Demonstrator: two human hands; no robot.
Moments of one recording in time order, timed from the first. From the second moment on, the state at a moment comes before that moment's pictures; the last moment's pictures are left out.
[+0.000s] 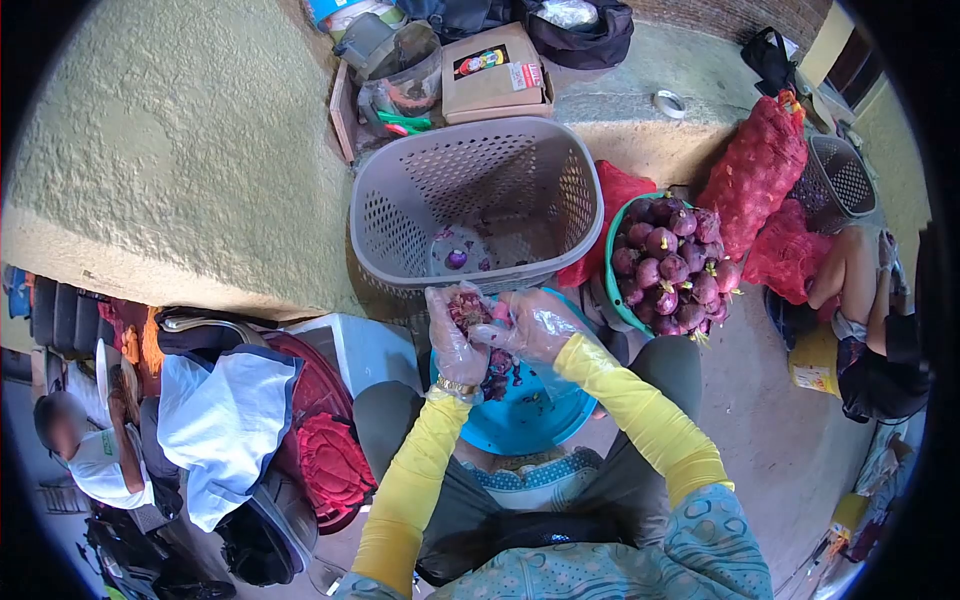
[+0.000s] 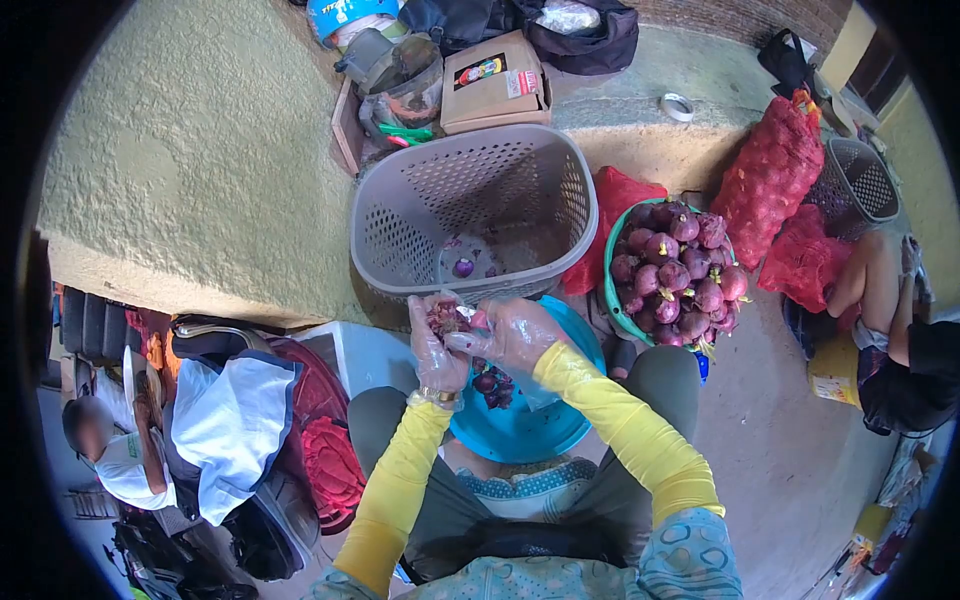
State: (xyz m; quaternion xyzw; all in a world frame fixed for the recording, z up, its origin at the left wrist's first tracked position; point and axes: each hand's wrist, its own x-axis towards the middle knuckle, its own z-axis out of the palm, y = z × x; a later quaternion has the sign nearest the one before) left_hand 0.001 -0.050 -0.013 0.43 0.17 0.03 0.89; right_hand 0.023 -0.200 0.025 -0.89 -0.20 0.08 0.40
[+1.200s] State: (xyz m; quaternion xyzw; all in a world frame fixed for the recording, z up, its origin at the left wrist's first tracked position) left_hand 0.010 -0.034 0.000 0.51 0.08 -0.22 0.83; right_hand 0.049 -0.242 0.036 -0.90 -0.35 0.10 0.25
